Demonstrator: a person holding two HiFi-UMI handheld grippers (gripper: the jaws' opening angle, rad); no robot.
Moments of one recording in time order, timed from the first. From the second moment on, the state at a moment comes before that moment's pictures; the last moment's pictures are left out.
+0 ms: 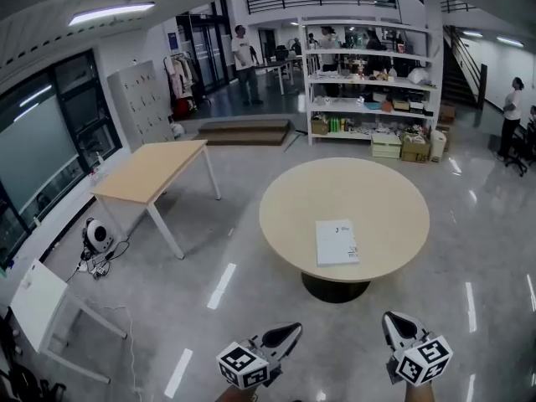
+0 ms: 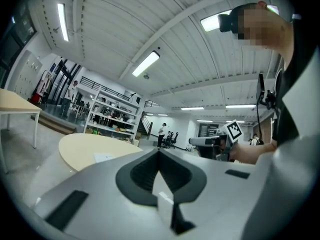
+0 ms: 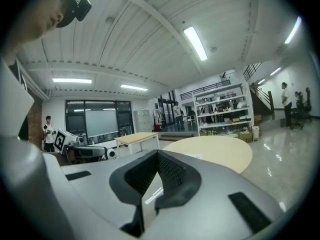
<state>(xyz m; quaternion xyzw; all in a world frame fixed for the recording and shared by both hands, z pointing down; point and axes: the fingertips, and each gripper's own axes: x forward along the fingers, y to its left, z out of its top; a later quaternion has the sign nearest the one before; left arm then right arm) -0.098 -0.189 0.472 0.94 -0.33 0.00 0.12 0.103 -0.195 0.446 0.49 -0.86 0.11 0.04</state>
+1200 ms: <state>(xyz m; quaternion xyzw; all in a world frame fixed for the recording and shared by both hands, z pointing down) -0.014 0.266 0.429 0.94 -0.32 0.01 0.08 0.154 0.258 0.431 0.46 -0.88 0.10 0.02</state>
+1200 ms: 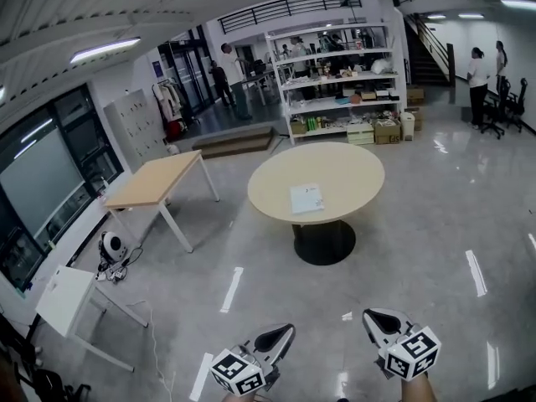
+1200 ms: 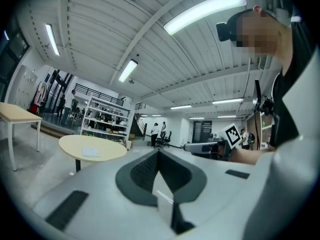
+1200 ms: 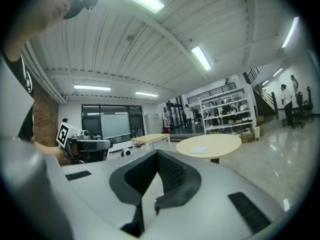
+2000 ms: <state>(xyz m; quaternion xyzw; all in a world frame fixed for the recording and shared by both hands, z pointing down) -0.196 0.539 0.432 0.95 -0.30 -0.02 0.07 -0.005 0.540 0.420 0.50 -0.86 0.10 0.00</state>
